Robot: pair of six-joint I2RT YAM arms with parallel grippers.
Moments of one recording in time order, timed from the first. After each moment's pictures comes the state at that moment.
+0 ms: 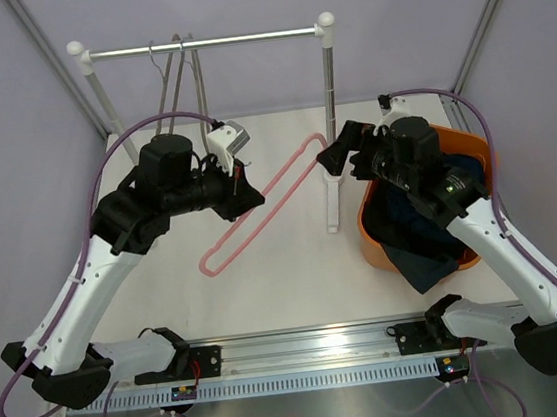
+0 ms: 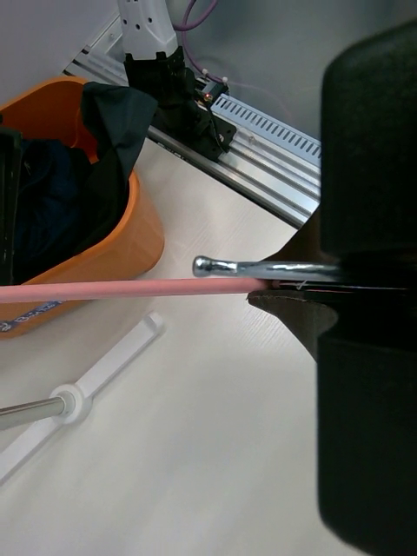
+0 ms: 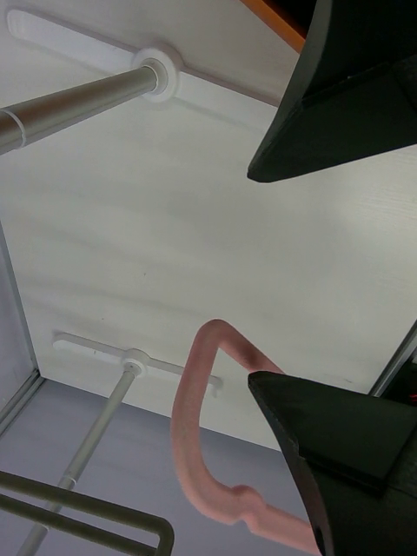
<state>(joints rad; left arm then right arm) -0.68 1.19 1.57 -0.87 0.38 -0.11 0.50 1.11 1.22 -0.43 -0.03 0.60</state>
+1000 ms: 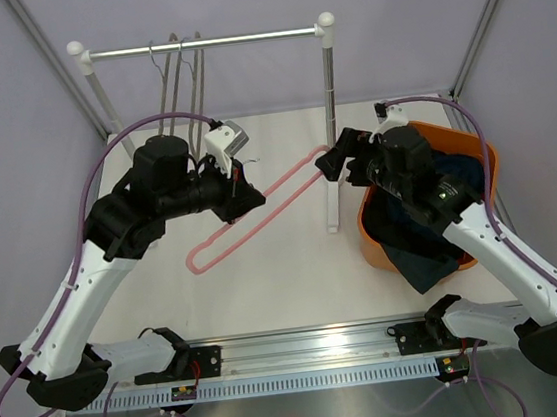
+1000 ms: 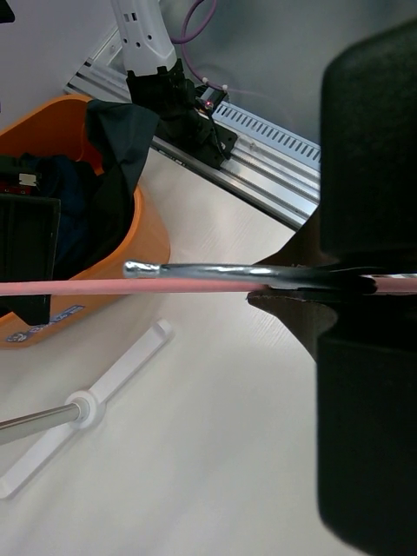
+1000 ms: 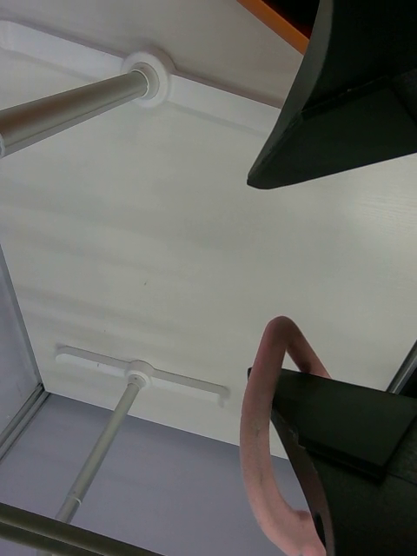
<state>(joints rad) -0.70 1.18 1.60 -0.89 0.37 -0.11 0.55 1.11 1.17 -0.39 0.07 0.63</state>
